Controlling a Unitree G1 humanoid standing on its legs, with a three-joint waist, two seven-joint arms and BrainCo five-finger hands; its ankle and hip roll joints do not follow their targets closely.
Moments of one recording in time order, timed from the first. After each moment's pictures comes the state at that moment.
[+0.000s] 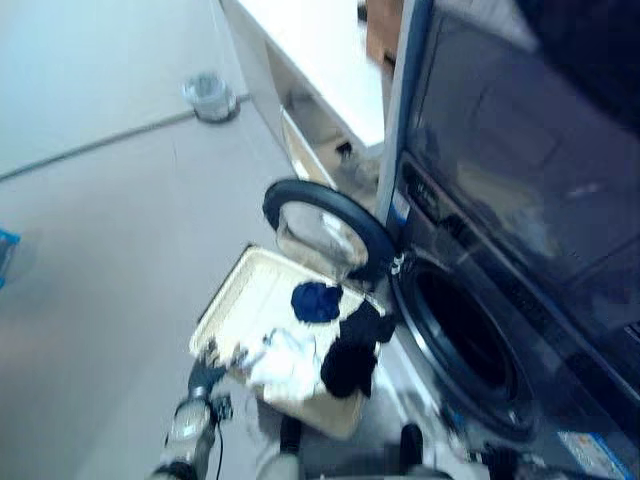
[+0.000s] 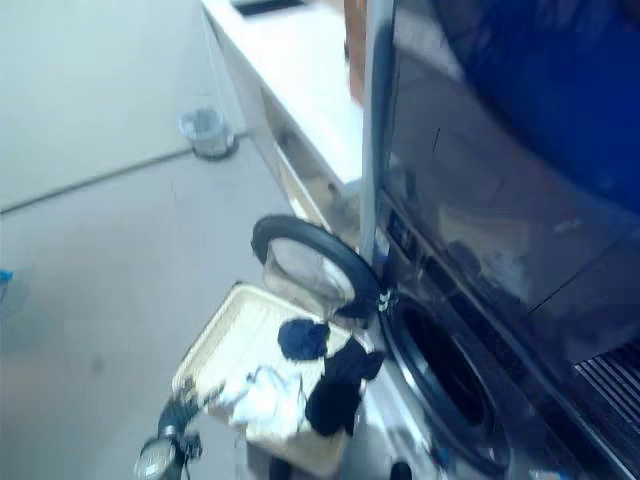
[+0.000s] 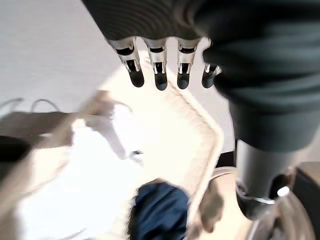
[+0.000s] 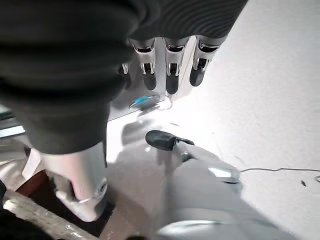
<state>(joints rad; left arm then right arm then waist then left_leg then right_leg) -0.26 0.30 -0.11 0.98 -0.49 -0.40 0.17 -0.24 -0.35 0.22 1.31 0.24 0.03 0.04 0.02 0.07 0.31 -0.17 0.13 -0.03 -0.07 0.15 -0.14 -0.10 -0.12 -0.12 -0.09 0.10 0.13</state>
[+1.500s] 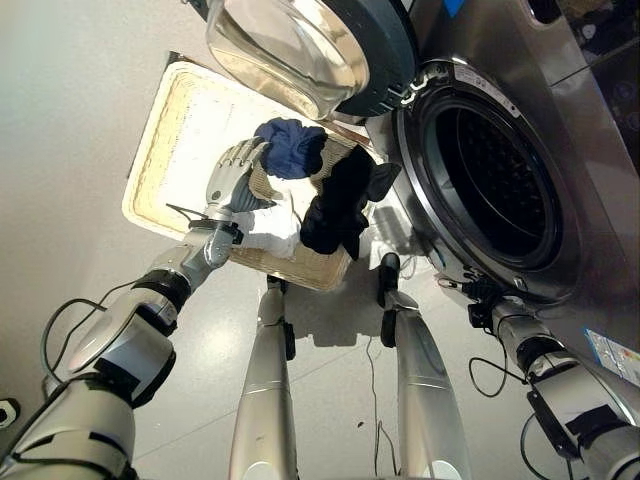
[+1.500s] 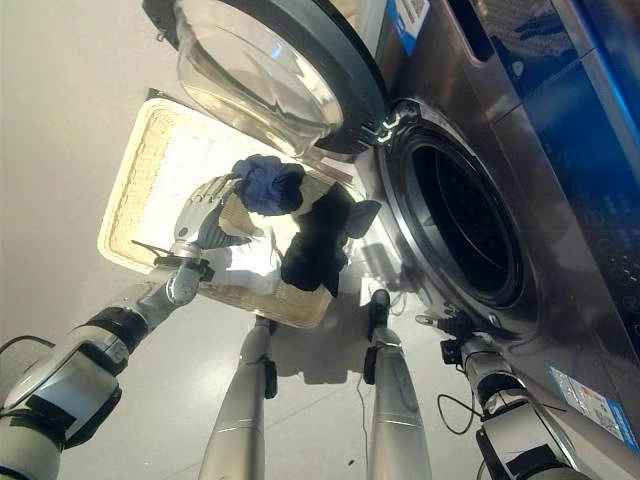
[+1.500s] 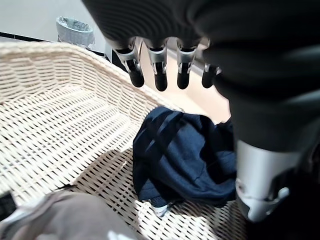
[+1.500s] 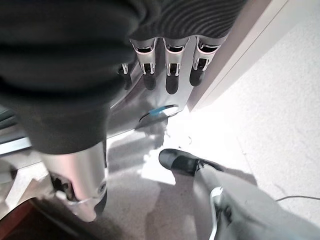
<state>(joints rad) -1.03 0.62 -0.72 1.06 0.43 -0.33 0.67 -0.68 -0.49 0.32 1.22 0.44 -0.02 0.01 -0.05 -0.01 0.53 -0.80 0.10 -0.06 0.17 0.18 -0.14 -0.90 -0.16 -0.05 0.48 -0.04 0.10</state>
